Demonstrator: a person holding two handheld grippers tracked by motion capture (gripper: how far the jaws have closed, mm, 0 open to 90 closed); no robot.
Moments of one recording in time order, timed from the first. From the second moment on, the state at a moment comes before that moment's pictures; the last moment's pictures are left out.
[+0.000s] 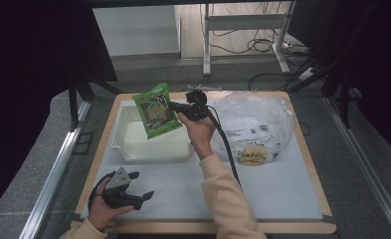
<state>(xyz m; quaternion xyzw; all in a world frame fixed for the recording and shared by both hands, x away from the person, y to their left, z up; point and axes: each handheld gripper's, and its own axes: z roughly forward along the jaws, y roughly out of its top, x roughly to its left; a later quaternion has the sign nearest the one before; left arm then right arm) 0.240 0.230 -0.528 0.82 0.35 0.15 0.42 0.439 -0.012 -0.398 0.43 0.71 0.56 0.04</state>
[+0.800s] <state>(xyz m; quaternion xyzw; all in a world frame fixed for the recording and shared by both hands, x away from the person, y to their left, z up) 0.239 0.231 -0.528 0.82 0.35 0.15 0.43 0.437 0.015 -0.422 0.43 0.72 0.54 0.02</state>
